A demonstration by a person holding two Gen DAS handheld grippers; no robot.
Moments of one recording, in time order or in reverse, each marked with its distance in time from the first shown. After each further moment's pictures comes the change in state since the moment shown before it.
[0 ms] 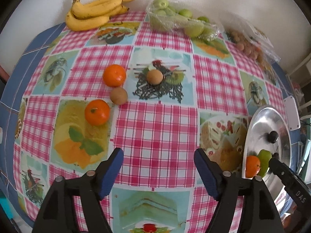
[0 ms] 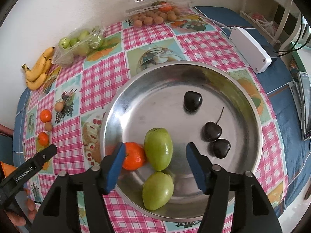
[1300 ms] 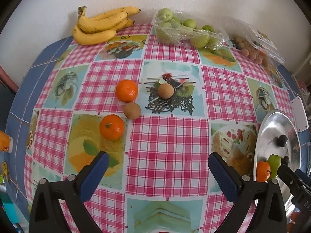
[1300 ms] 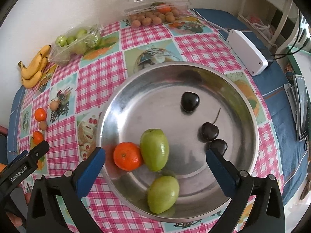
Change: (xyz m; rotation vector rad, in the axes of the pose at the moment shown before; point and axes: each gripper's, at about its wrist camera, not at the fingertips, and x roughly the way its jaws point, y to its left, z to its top) left arm -0.010 0.007 0.005 0.031 -0.093 0.076; right arm -0.002 0.009 -0.004 -0.014 -0.014 -0.050
